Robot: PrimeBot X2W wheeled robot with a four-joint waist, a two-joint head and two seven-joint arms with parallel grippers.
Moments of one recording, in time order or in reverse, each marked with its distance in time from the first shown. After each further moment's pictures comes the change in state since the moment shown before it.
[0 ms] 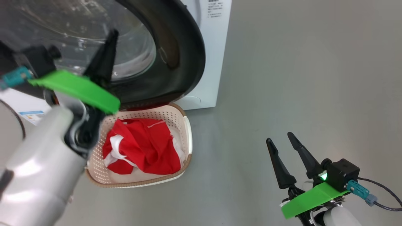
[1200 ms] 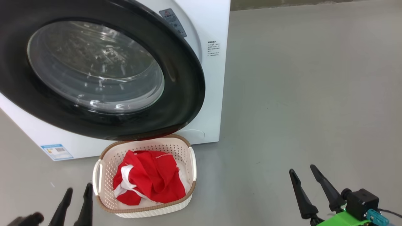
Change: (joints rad) left arm 0.913 -0.084 0.582 -0.258 0.497 0.000 0.000; right arm 0.168 -0.060 -0.062 -0.009 0.013 0.000 0.000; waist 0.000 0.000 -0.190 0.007
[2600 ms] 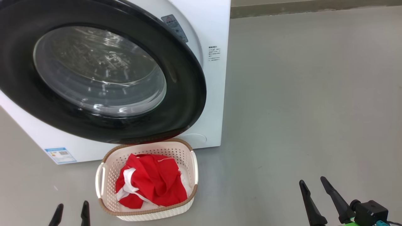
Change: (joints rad) left arm 0.201 -0.158 0.227 -0.189 0.481 0.000 0.000; right arm 0.079 -0.004 -0.050 -0.012 -0.009 0.000 0.000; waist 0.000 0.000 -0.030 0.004
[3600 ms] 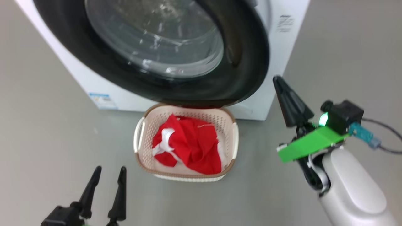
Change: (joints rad) left arm -0.154 -0.037 -0.168 -0.029 -0.021 0.000 0.000; right arm -0.569 0.022 0.161 0.110 0.010 0.000 0.000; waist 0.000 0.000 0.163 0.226
